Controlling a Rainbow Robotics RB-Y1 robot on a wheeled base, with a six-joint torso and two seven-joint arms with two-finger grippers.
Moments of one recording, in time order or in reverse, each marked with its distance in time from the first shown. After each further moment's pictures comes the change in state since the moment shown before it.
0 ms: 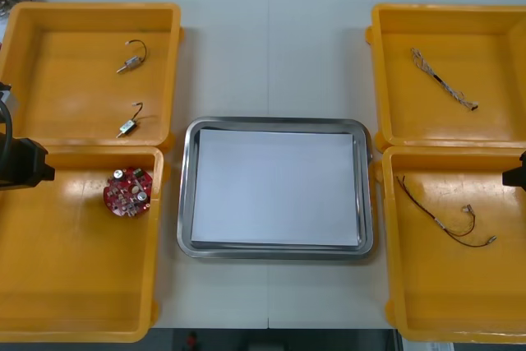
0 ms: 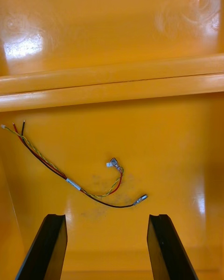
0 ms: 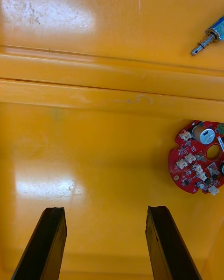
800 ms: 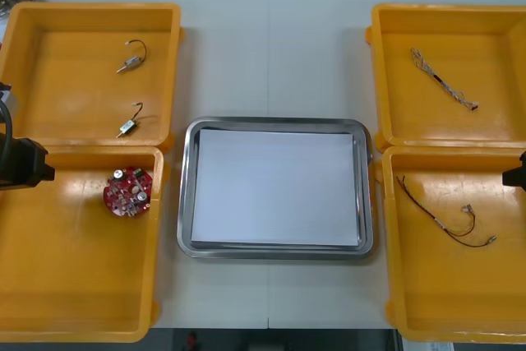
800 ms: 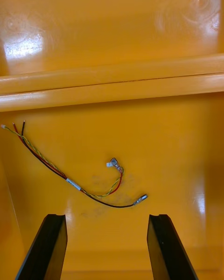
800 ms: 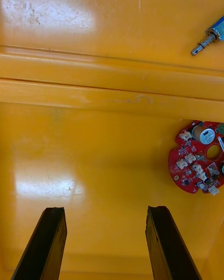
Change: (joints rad) right arm 0.000 0.000 0.000 0.000 0.000 0.000 0.000; left arm 0.000 0.000 0.000 0.000 0.000 0.000 0.000
